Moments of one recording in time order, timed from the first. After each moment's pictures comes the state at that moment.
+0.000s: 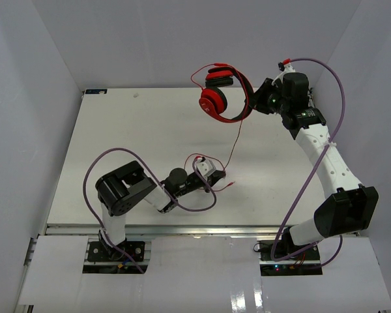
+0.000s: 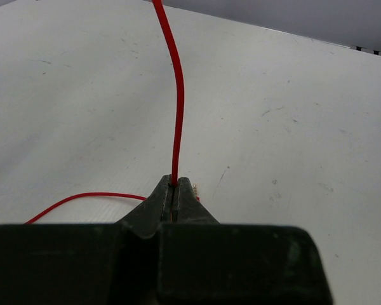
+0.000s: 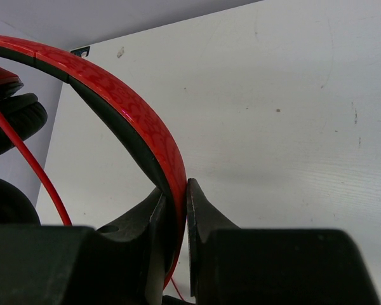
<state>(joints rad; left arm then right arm) -0.90 1.91 0.58 1.36 0.23 -0.02 0.24 1.45 1.44 -0.36 -0.25 0.52</state>
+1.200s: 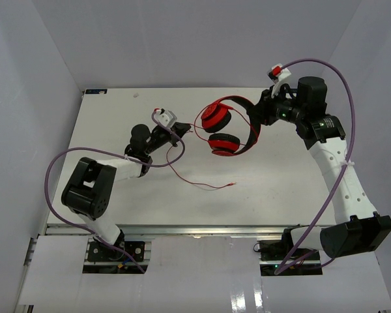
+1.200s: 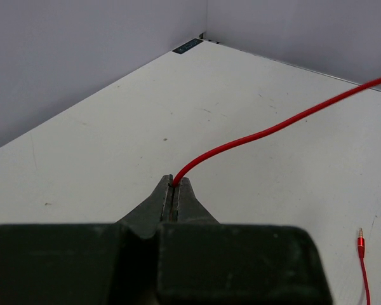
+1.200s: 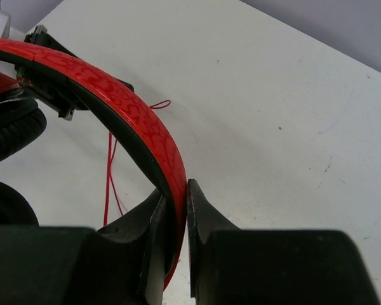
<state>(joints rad) -0.39 1.68 0.78 1.02 0.56 -0.01 0.21 1.29 1.45 -0.54 -0.58 -0.06</state>
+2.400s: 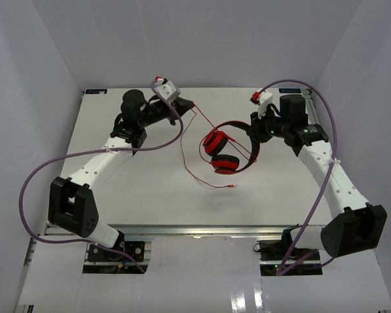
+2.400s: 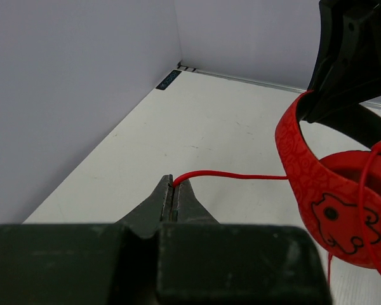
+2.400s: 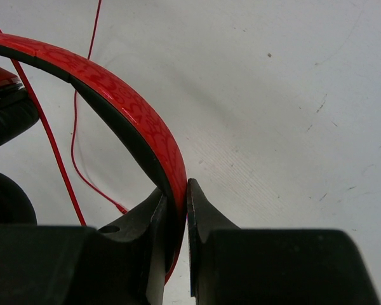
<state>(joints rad) -0.38 1.49 1.20 0.35 0.68 0.13 0.26 1.30 1.25 -0.57 -0.43 -0.28</state>
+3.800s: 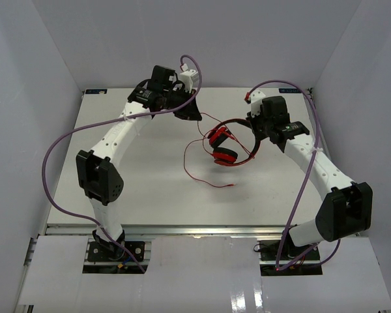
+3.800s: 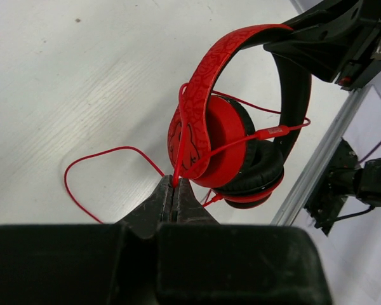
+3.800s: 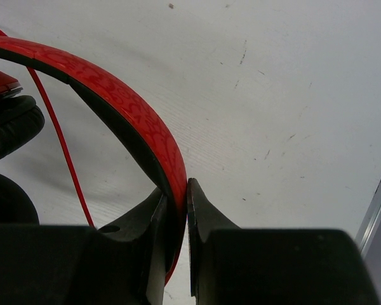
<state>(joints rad) -0.46 1.89 1.93 -0.72 0.59 -0.08 0.34 1.43 1.23 -0.47 0.01 -0.23</state>
